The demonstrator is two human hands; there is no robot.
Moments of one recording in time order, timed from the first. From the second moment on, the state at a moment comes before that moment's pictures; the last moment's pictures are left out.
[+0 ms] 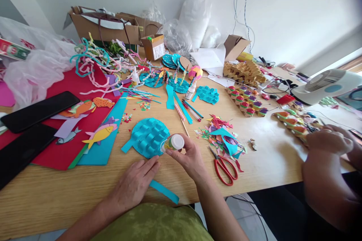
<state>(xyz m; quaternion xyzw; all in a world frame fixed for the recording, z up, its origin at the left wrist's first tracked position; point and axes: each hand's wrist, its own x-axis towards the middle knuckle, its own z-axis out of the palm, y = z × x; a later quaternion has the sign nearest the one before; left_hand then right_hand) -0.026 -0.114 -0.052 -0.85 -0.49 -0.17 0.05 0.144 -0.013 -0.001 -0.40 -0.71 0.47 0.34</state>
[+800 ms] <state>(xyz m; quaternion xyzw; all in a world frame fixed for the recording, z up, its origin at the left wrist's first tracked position) -0.025 -0.114 -0.052 -0.85 -0.50 -0.17 0.06 0.139 -0.013 -0.007 -0.38 -0.70 0.47 0.39</state>
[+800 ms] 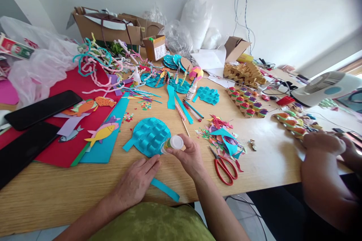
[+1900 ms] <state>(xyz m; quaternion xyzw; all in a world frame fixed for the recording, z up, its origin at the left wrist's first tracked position) -0.026 -0.116 -0.056 -0.85 -0.52 -0.12 0.04 0.148 -0.010 -0.001 -0.39 -0.66 0.55 0.35</state>
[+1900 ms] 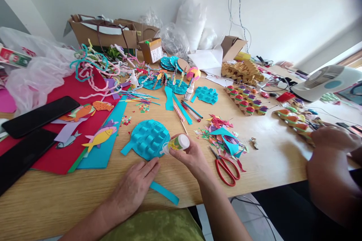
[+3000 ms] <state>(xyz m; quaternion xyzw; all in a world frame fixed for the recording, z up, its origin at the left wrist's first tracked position) -0.051 -0.091 -0.060 -0.85 -0.48 -0.12 0.16 0.121 0.029 0.009 -0.36 -0.78 0.43 0.26</state>
